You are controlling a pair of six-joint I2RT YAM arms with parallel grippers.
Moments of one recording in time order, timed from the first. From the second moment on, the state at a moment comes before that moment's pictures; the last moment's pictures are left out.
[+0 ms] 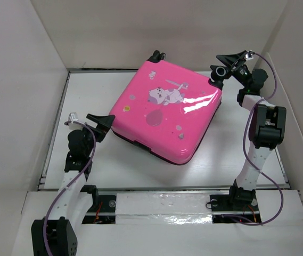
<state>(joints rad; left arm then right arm) -0.02 0.75 0.30 0.27 0.23 -1.05 -0.18 2.09 1.46 1.14 -0.89 1.72</state>
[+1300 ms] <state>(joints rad) -0.03 0.58 0.31 0.27 0.18 -1.02 -0.17 2.05 2.11 0.10 -0.68 0.68</state>
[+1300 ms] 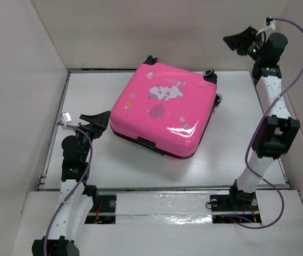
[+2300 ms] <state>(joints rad) -0.74 0.49 0.45 0.08 -0.15 -0.76 0.13 0.49 0.15 0.05 -0.37 0.38</state>
